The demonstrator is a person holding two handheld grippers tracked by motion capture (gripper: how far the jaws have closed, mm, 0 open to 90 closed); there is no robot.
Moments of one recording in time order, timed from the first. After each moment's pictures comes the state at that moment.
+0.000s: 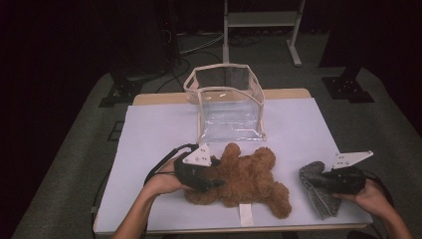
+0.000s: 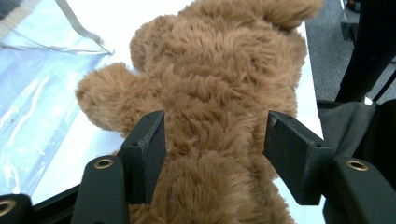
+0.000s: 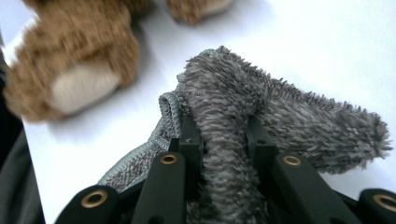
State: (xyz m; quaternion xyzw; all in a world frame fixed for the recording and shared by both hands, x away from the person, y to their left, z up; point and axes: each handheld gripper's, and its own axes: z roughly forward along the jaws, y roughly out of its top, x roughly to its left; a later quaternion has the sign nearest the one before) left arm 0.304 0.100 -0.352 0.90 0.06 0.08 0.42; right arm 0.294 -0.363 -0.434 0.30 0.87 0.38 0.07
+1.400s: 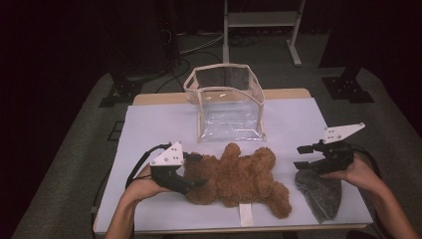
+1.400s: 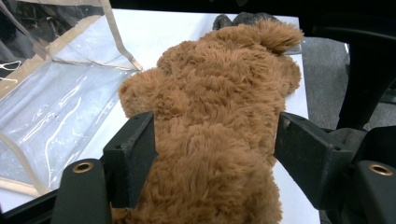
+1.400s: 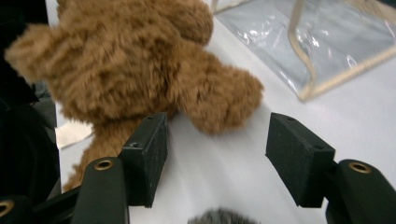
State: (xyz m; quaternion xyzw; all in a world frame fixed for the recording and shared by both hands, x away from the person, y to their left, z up) left arm 0.291 0.153 -0.343 0.86 0.10 0.10 0.49; right arm 0.335 -0.316 -0.364 0.22 0.87 0.44 0.06
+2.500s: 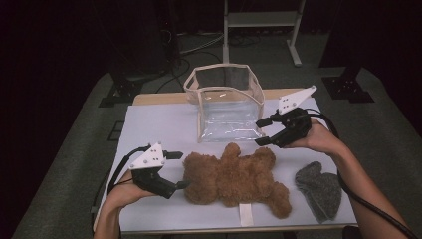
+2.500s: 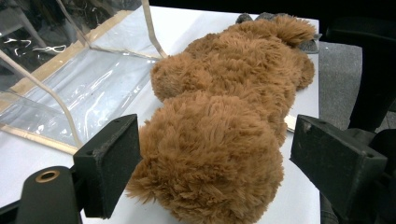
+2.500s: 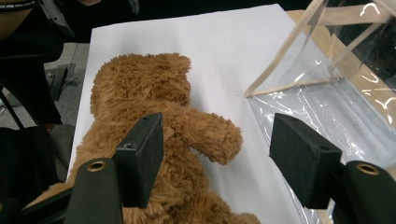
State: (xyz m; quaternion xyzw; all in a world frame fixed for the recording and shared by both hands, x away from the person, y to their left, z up) left arm 0.279 0.188 -0.334 0.86 0.13 0.13 0.48; right arm 0.385 -0.210 -0.293 0.09 0.88 0.46 0.04
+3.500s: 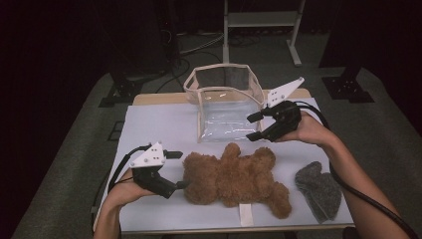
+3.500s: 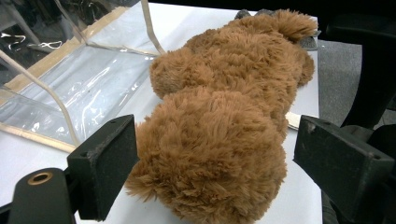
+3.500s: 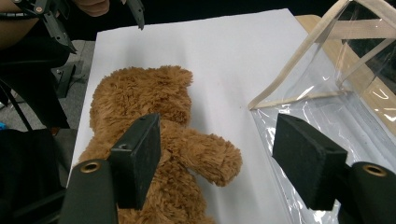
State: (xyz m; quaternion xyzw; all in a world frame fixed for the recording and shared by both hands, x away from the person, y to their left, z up) left arm 0.284 0.187 -0.338 0.86 0.13 0.12 0.48; right arm 0.399 -0.188 -0.283 0.08 0.89 0.45 0.03
